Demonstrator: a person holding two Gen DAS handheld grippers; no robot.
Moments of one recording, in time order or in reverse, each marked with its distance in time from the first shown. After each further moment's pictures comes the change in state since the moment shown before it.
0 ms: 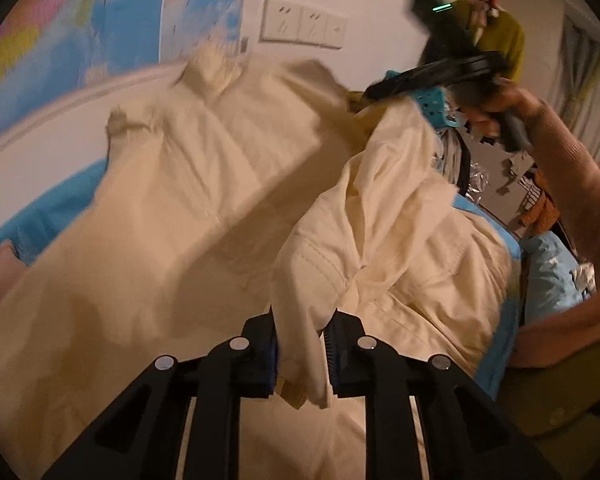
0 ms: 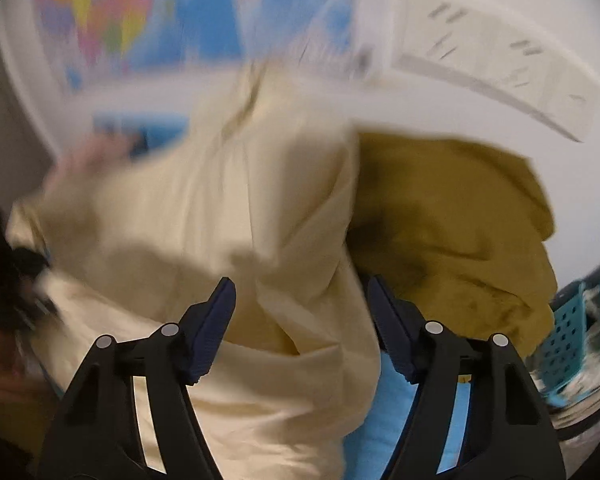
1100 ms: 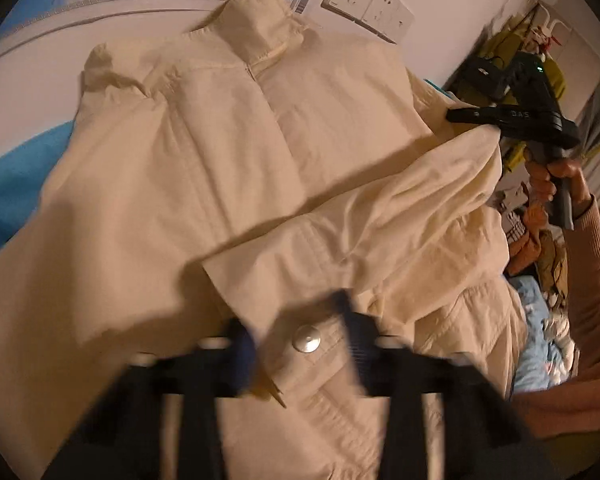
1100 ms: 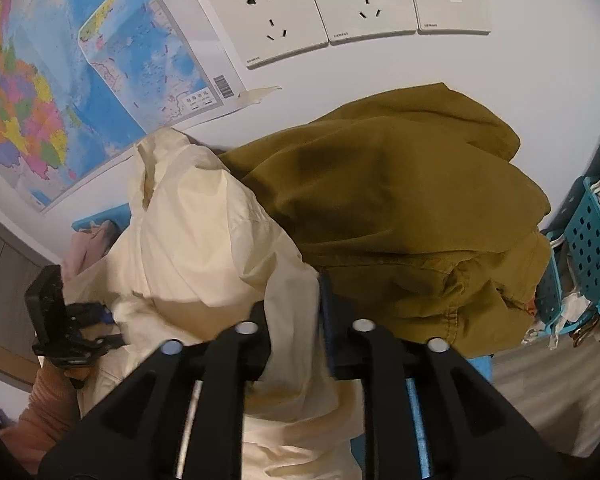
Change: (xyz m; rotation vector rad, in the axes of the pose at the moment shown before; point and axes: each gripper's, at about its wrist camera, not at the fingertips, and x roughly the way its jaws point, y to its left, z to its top) left arm 0.094 0.078 0.054 -0.219 0.082 -0.130; right arm -0.027 -0.093 -0.036 0.443 -0.124 0.070
